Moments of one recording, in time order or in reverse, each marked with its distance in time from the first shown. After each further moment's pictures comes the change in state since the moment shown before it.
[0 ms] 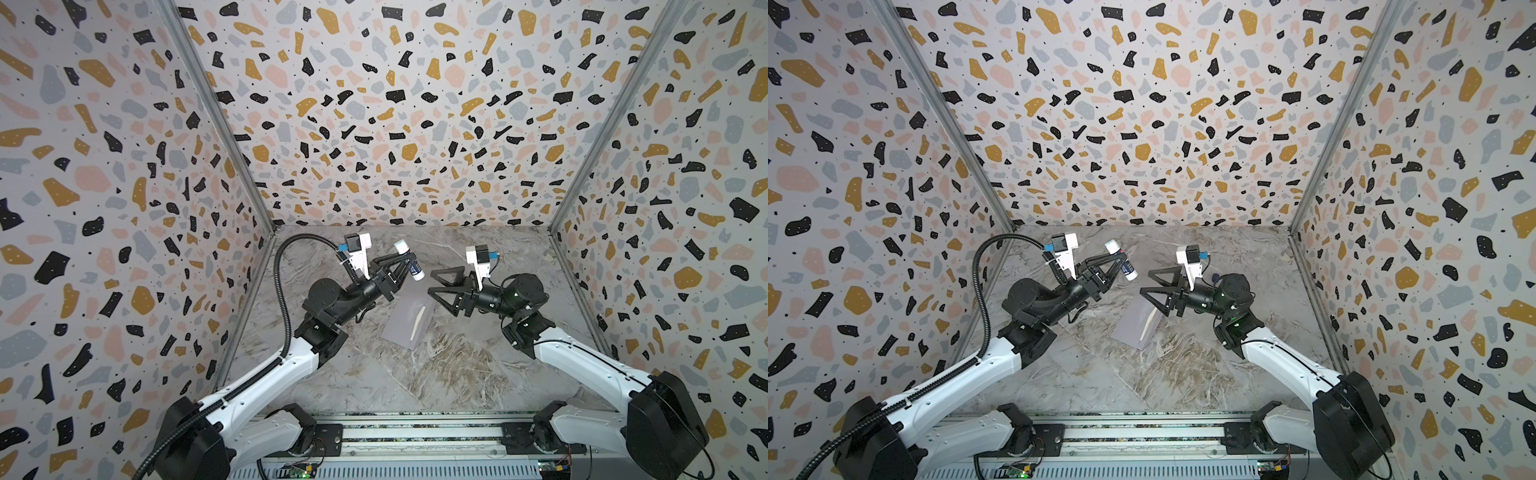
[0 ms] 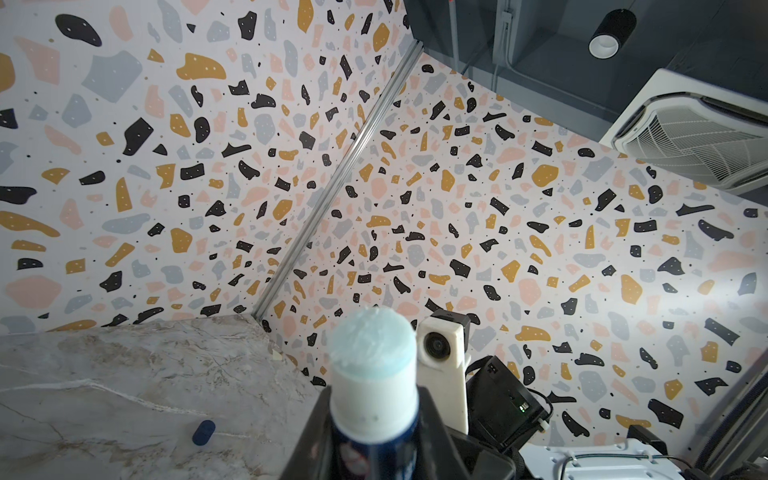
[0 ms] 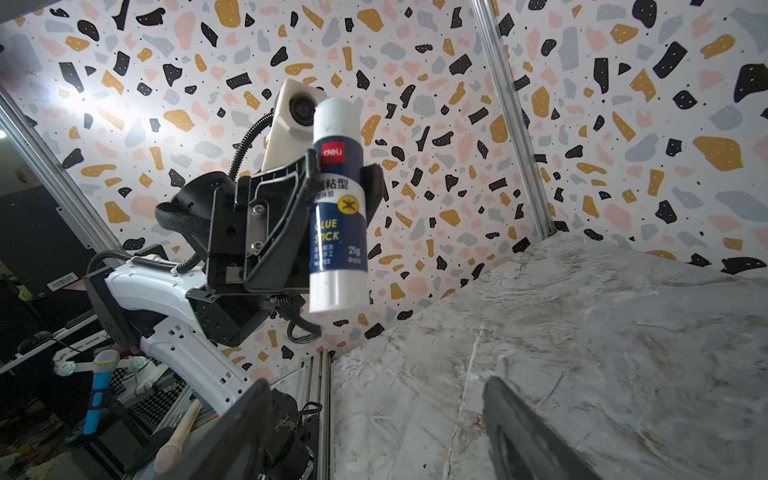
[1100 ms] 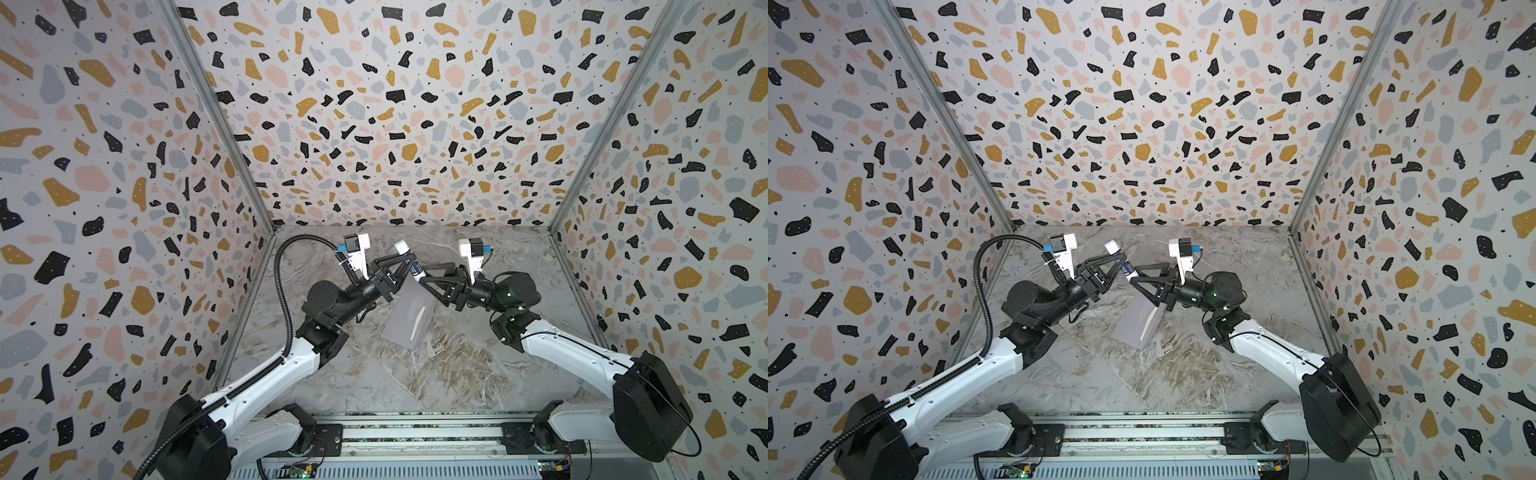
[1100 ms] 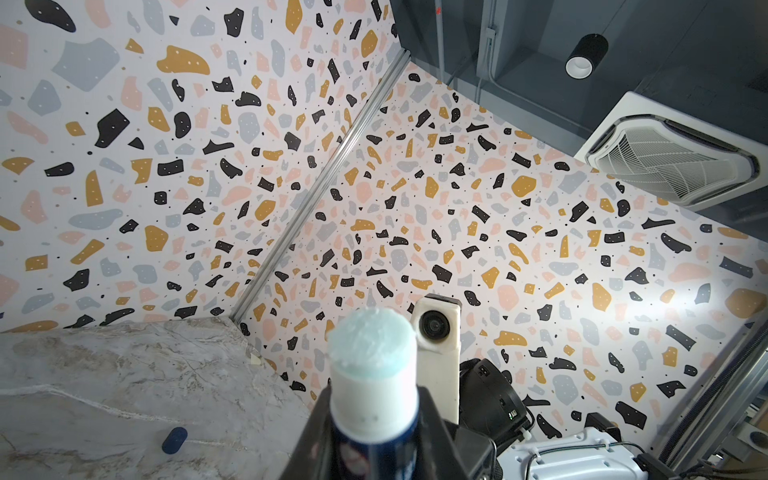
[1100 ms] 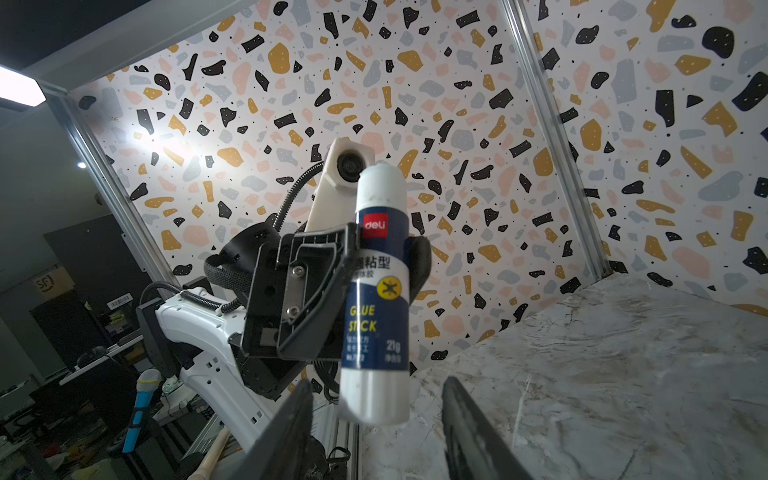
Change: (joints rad) left arm 0.000 0.003 -0.014 0.051 0.016 -0.050; right arm 0.065 0.091 0.064 0.200 0.026 0.121
